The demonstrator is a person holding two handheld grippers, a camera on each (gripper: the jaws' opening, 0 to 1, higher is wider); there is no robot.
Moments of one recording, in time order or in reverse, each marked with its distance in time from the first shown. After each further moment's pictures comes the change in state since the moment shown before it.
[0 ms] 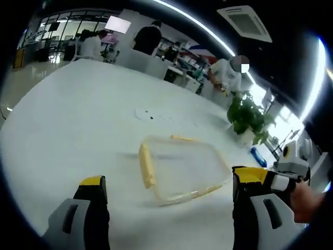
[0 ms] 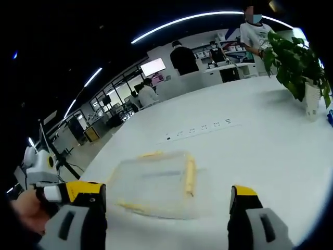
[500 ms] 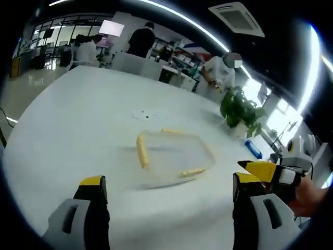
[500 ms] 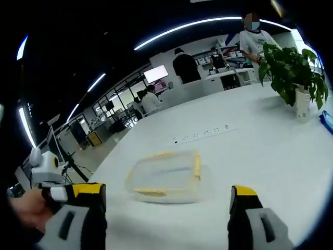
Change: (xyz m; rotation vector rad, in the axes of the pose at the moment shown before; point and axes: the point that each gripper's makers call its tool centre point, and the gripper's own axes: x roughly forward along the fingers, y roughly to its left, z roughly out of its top) left arm -0.051 -0.020 -0.010 0.068 0.009 -0.013; right arm -0.063 0.026 -0.004 -0.005 -0.056 0.016
